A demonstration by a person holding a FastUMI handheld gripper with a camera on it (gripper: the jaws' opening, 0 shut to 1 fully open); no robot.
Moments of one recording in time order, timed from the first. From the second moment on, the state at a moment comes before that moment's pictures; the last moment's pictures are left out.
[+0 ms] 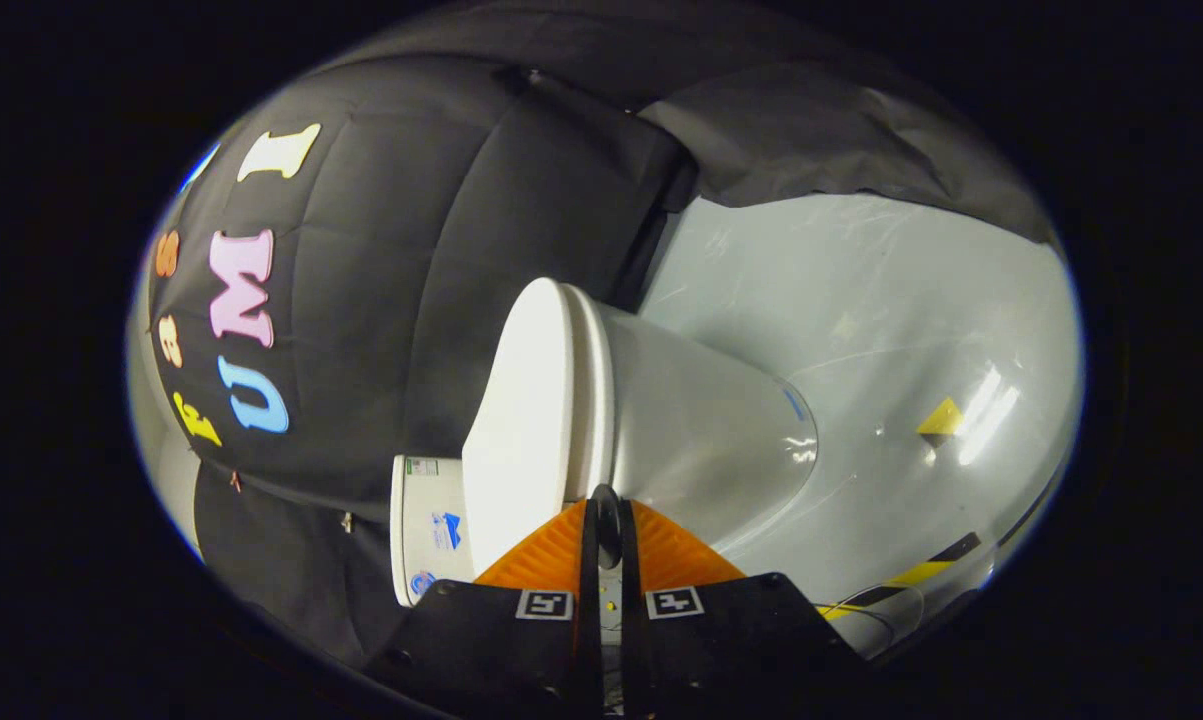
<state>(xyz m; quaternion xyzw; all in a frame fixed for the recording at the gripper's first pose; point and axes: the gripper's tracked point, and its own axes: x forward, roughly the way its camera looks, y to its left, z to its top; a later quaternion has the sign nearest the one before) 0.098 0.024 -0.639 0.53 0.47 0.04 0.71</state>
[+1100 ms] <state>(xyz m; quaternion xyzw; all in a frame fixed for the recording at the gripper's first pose) 0.142 0.091 -0.407 0.32 0.39 0.07 0.86</state>
